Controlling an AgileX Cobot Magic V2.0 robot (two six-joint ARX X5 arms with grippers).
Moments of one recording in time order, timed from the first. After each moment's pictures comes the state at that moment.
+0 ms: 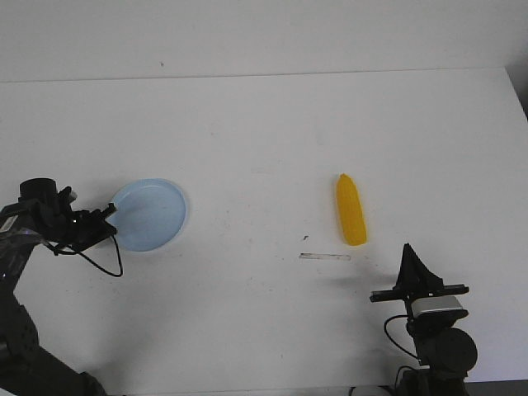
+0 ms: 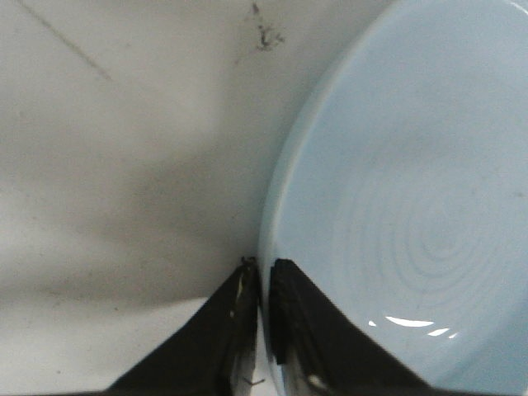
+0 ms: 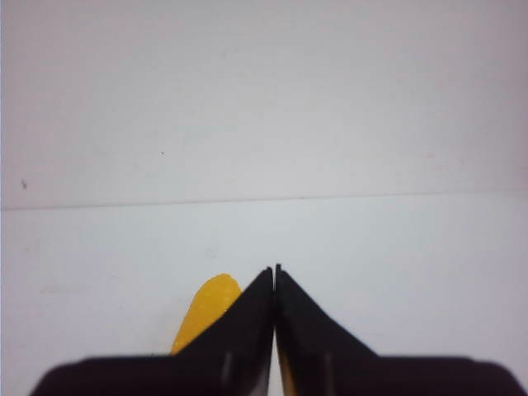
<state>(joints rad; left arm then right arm) 0.29 1.72 1.18 -0.63 0.48 -0.18 0.02 0.00 0.01 0.11 -0.05 0.08</state>
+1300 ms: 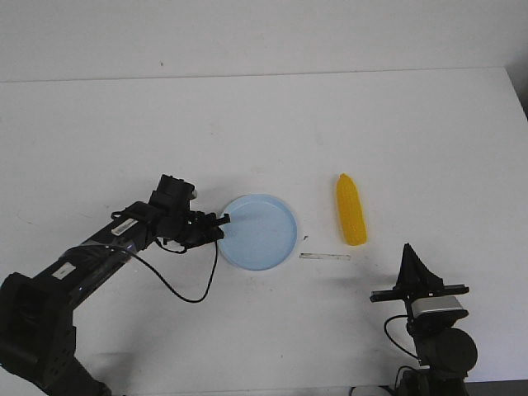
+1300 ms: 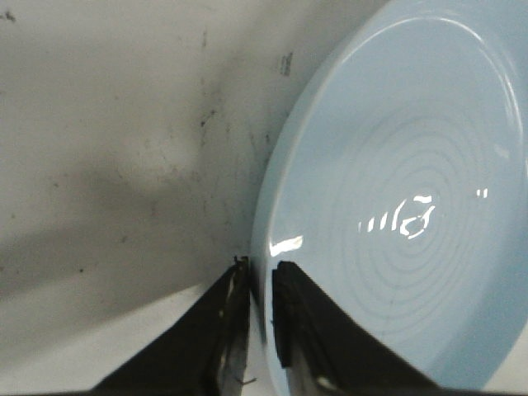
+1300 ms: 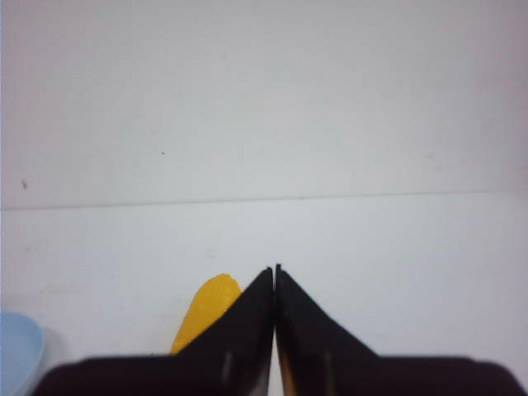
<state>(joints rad) -0.39 1.74 1.18 -0.39 0.41 -0.55 0.02 0.00 0.01 0.11 -0.05 0.08</state>
